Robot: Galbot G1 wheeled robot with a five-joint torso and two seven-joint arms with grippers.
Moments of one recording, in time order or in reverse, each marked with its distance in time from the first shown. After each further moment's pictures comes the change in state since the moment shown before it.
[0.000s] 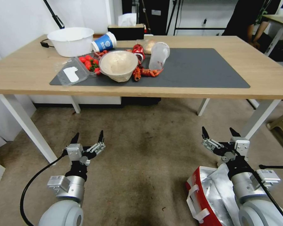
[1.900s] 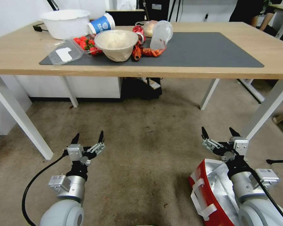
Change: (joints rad) left arm -0.009 -0.001 0.000 0.017 0.000 -0.003 0.000; right arm 0.006 -0.006 -0.001 -0.008 -0.012 -0.006 -0.001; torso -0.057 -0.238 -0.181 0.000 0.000
